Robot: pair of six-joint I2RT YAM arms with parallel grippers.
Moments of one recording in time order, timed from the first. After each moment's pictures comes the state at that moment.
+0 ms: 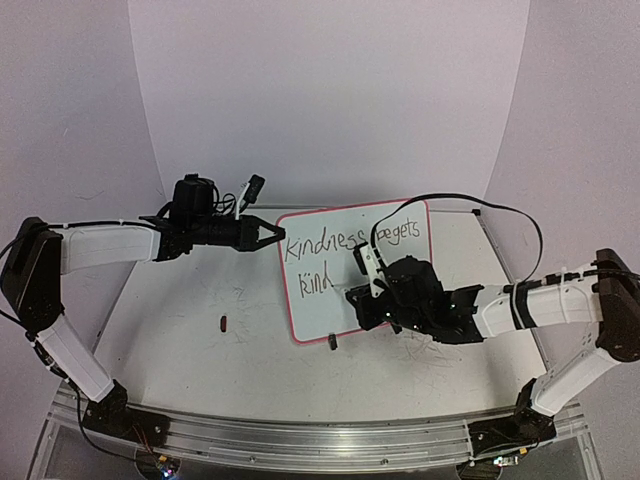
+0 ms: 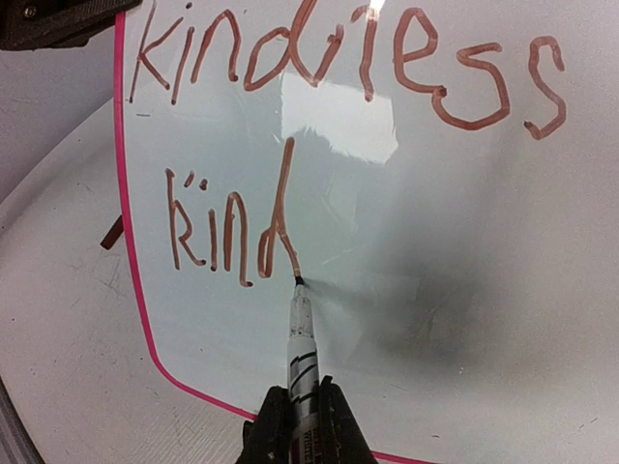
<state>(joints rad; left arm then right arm) -0.53 1.60 1.07 0.16 0.71 -0.29 0.99 1.51 0.79 0.21 0.26 0.29</state>
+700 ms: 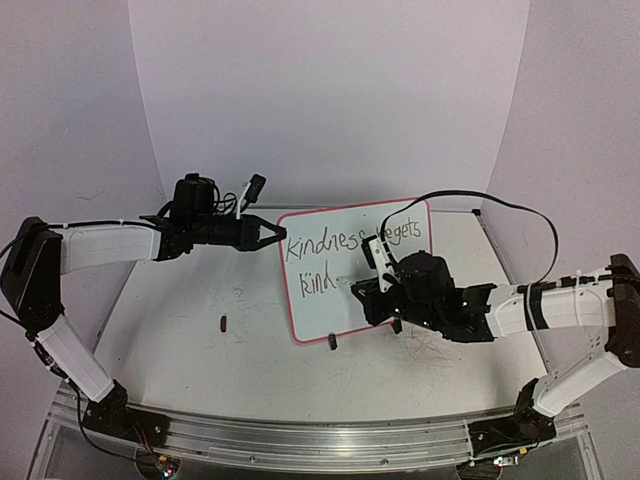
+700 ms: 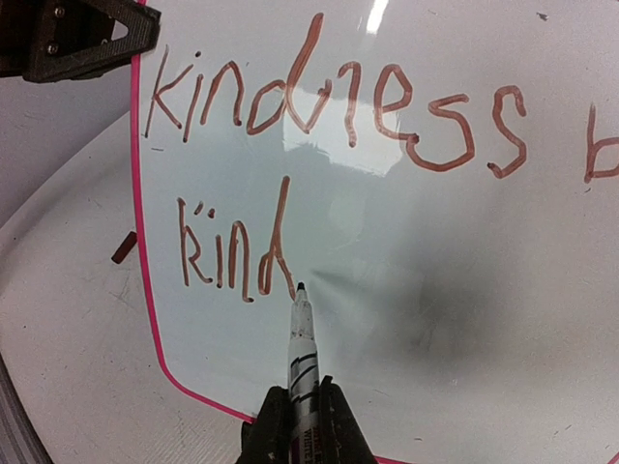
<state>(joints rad) -0.54 1.60 1.07 0.16 0.71 -0.29 0.98 1.43 0.76 0.21 0.25 0.26</state>
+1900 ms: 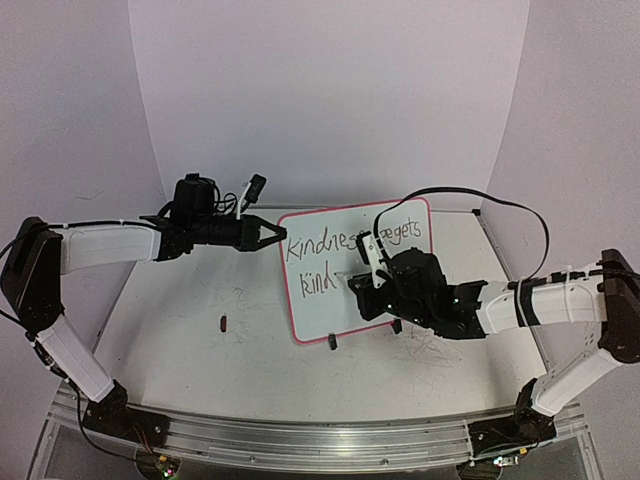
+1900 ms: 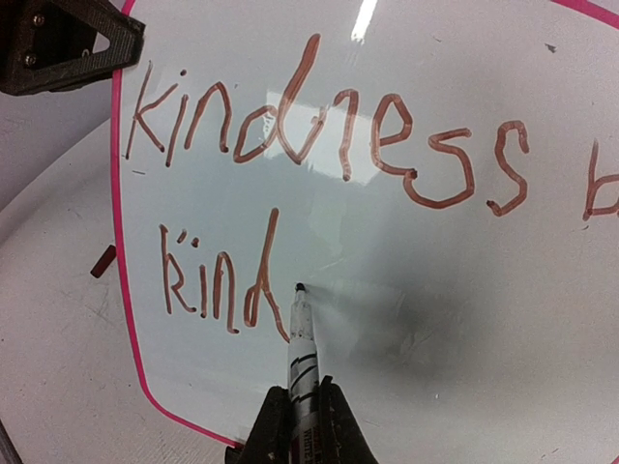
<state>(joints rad) -0.54 1.60 1.07 0.16 0.71 -0.29 0.98 1.49 0.81 0.23 0.30 0.23</state>
